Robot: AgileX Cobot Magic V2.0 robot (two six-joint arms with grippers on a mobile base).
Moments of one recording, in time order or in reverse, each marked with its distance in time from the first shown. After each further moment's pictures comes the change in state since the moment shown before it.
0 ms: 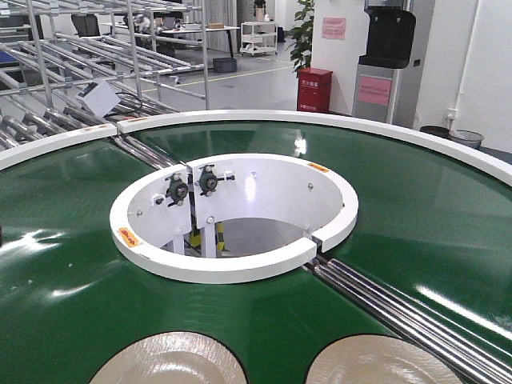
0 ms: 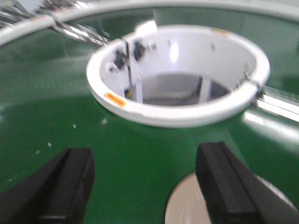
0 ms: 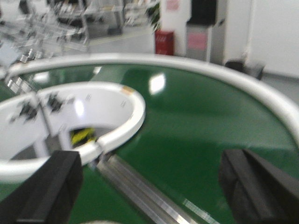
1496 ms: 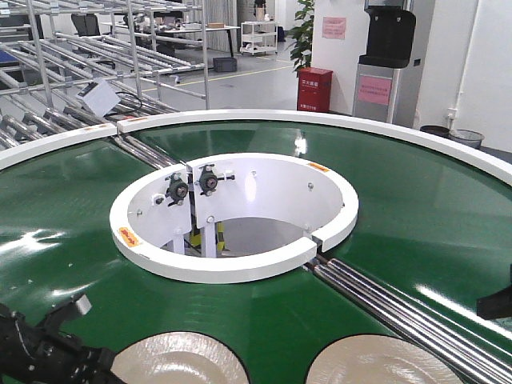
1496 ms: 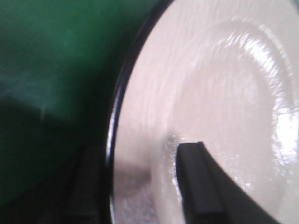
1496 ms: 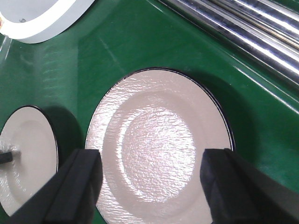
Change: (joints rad) left arm 0.200 1.043 -0.177 -0.792 0.434 0.638; right arm -0.455 0.660 -0.205 0.832 0.616 -0.515
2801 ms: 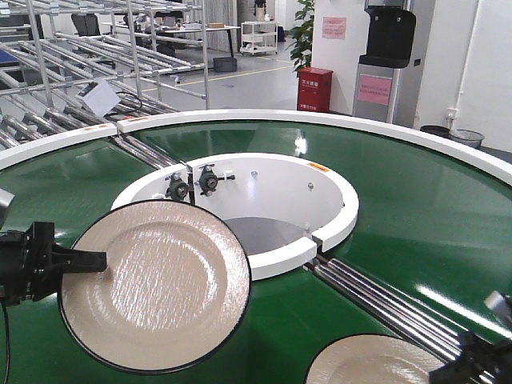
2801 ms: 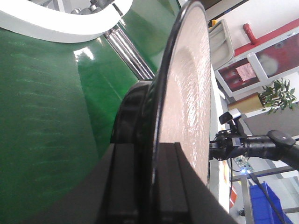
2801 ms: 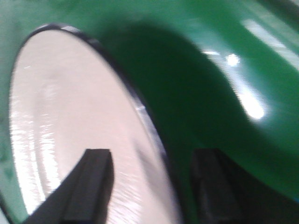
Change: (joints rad) left arm 0.152 -0.314 -0.008 -0.464 0.148 0.041; right arm 0.046 0.548 -0.005 0.191 -0.008 -0.343
